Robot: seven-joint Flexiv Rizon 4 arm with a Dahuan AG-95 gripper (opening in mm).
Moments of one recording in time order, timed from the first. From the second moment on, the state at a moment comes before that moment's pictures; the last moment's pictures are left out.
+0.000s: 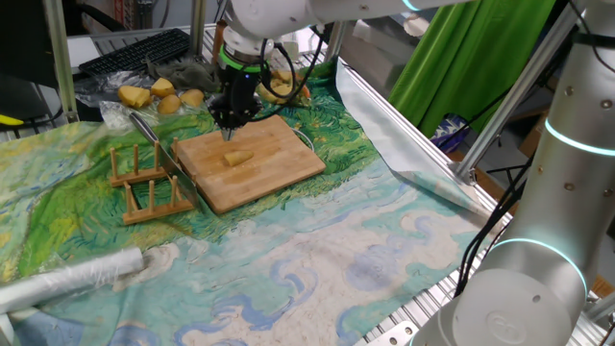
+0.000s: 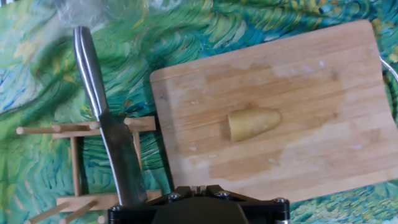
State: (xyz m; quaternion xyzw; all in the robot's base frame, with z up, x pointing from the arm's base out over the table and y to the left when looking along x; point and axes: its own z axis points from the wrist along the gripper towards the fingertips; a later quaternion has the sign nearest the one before) arm 0.596 0.085 0.157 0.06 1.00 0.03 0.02
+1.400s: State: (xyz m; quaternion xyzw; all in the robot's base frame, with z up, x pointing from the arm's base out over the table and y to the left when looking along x) arm 0.596 0.084 0.157 0.03 1.00 0.02 0.02
